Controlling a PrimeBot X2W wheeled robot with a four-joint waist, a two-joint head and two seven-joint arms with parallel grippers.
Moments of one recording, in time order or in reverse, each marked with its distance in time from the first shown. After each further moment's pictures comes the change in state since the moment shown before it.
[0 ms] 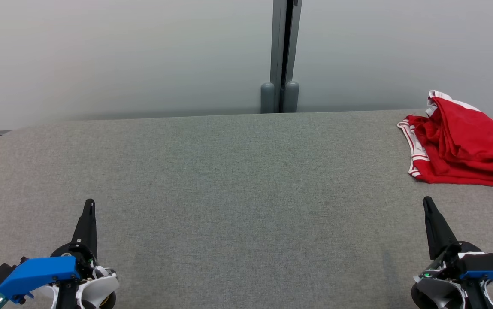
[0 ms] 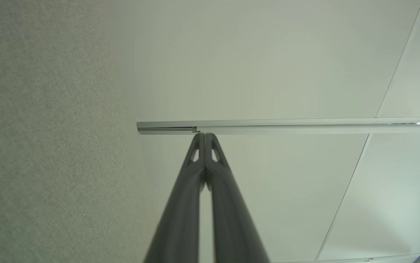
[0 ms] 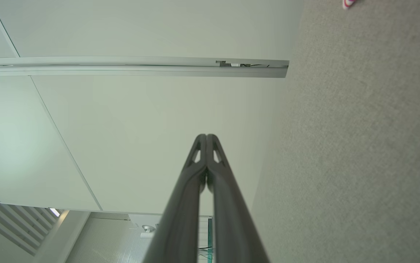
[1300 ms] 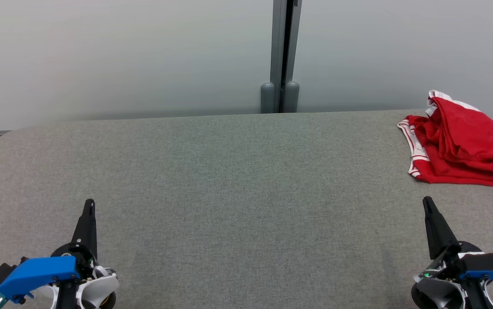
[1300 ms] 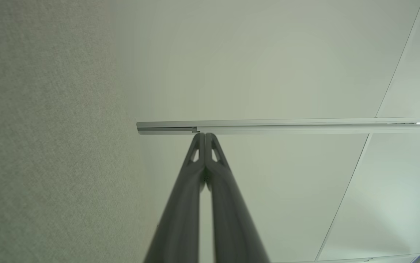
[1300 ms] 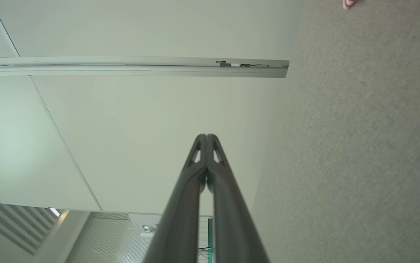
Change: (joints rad) left arm 0.000 0.000 0.000 0.000 0.000 0.000 0.000; right arm 0.000 0.000 0.000 0.000 0.000 0.000 0.000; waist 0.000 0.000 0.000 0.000
